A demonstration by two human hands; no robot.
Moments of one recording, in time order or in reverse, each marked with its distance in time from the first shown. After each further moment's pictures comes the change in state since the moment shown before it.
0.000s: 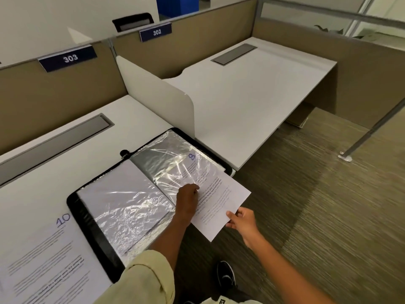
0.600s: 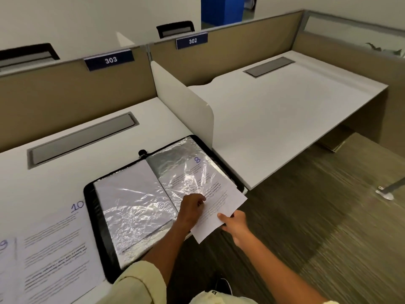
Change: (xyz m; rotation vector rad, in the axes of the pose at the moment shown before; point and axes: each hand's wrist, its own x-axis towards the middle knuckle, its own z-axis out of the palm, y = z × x) left_hand 0.013 0.007 -0.004 0.040 -0.002 -0.035; right_hand 0.059 -0.035 0.035 -0.001 -0.170 0.104
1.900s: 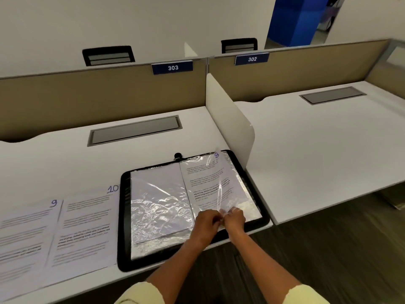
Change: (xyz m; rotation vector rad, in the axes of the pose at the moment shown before) left_hand -0.015 0.019 -0.011 -0.058 0.152 -0.086; right_hand 0.044 -0.048 0.072 -0.383 -0.037 -0.172
